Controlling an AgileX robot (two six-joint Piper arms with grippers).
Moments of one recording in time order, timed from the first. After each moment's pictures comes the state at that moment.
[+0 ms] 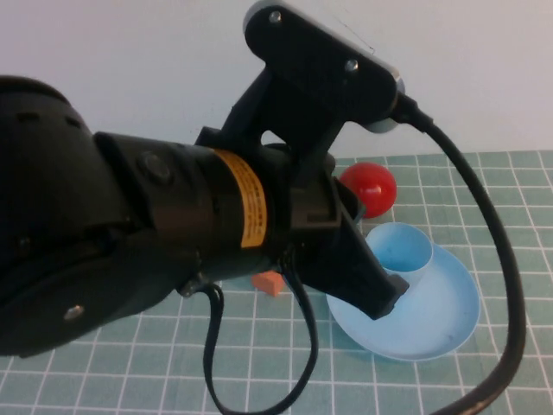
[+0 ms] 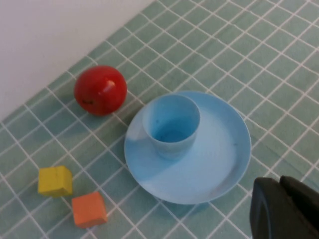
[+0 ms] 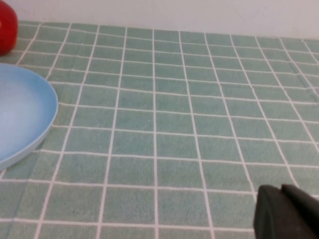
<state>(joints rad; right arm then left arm) -0.06 -0.01 0.03 -0.14 0.42 0.03 -1.03 1.27 -1.31 0.33 0.78 -0.35</state>
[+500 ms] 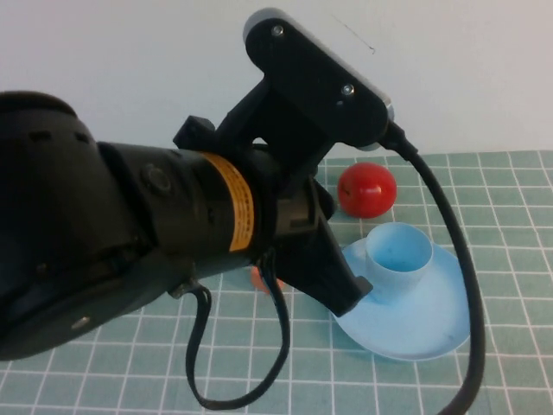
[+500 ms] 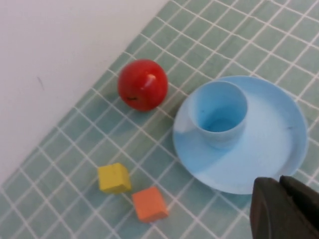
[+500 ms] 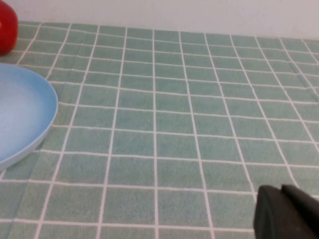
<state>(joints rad) -0.06 -0.01 0.03 -0.14 0.42 0.03 -1.03 1.27 -1.28 0.43 0.81 -0.31</state>
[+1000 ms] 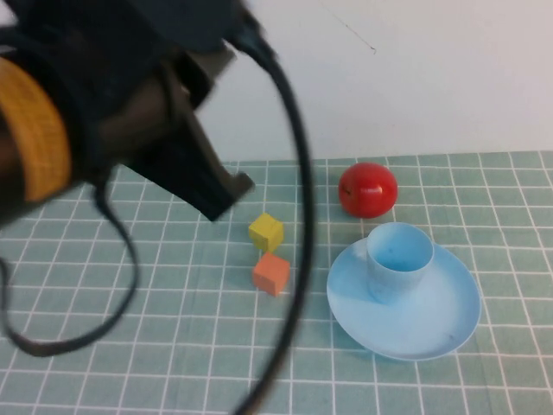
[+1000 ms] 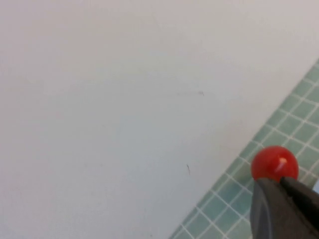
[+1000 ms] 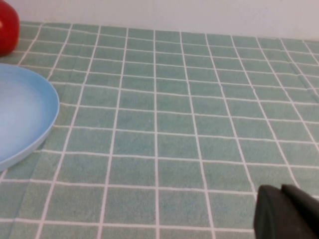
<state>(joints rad) -0.06 -0.01 0.03 -0.14 0.42 0.03 -1.02 1.08 -1.25 0.83 0.76 -0.34</state>
